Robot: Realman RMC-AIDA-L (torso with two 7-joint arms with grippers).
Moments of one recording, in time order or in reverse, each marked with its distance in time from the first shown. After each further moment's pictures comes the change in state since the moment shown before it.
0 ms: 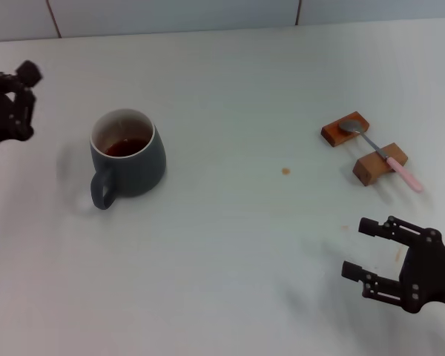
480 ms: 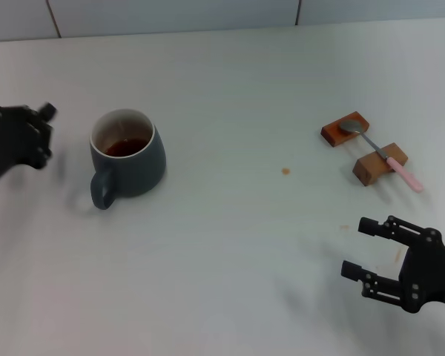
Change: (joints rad) left arm -0.047 -0.006 0.153 0.002 0.012 -0.399 0.414; right arm -0.001 0.002 0.002 0.002 0.003 -0.002 -0.001
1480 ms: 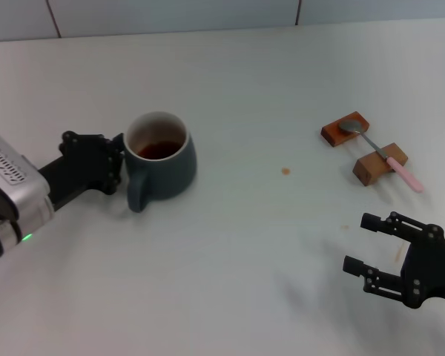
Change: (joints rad) left arm -0.091 -0.009 0.039 -0.232 -0.010 -0.034 -0.008; right arm 0.005 -0.003 0.011 0.002 0.000 0.004 -0.001
